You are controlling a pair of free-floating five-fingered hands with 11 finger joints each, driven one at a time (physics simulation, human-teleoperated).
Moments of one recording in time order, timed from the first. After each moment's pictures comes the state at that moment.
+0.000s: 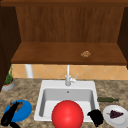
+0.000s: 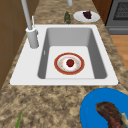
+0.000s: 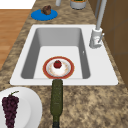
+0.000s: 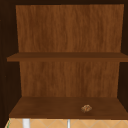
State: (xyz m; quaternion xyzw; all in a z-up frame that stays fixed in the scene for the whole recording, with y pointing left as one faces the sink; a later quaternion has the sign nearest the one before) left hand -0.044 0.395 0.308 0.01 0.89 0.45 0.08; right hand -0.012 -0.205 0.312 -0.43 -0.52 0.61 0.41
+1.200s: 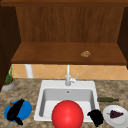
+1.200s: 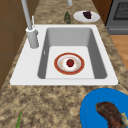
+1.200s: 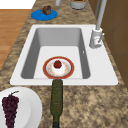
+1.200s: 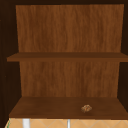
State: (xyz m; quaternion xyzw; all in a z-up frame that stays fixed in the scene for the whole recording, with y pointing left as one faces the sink) left hand 0.018 0.382 0.278 0.02 0.84 0.53 0.07; right hand -0.012 -0.205 0.312 -0.43 -0.52 0.61 0.41
